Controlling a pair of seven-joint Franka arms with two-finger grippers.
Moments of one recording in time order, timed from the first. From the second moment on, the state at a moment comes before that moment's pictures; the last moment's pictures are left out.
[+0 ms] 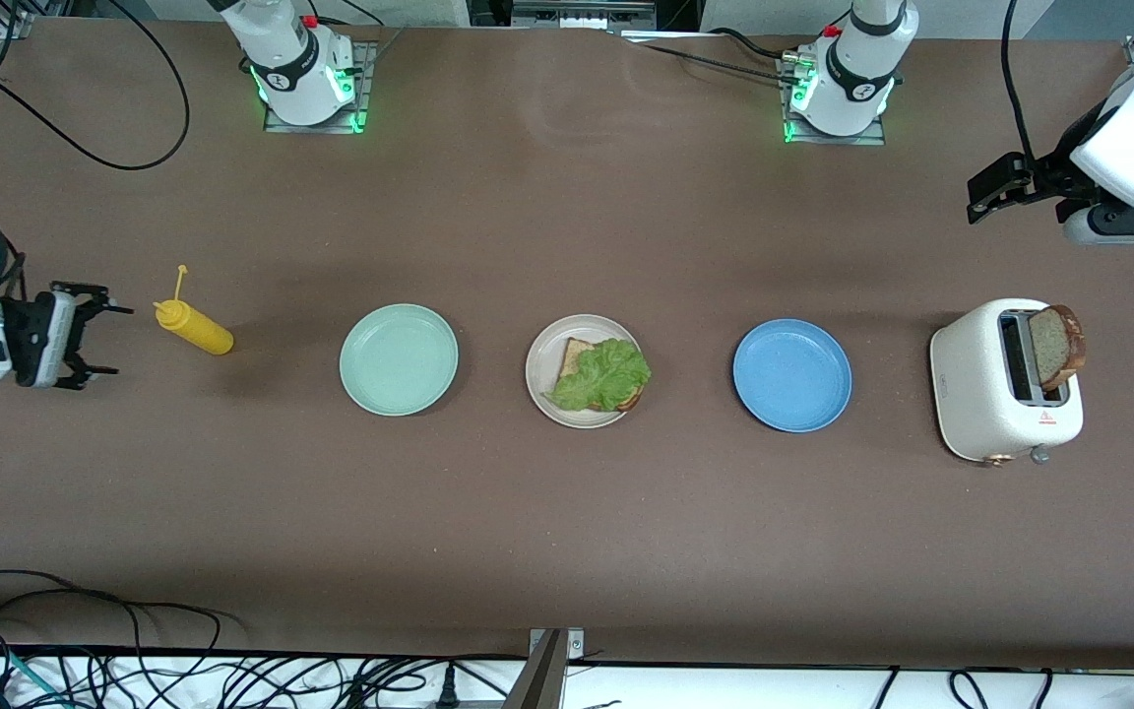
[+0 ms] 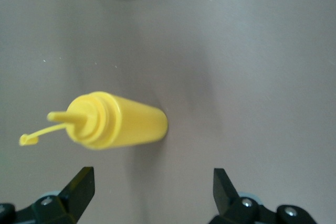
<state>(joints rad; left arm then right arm) 0.06 -0.01 -0.15 -1.57 0.01 1.45 -0.11 -0.68 0.52 0.39 -1.75 0.07 1.92 -1.69</state>
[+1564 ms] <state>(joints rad) 0.06 0.00 -0.14 -1.57 0.01 1.45 -0.11 -0.72 0.56 0.39 -1.91 0.22 2.02 -1.91</state>
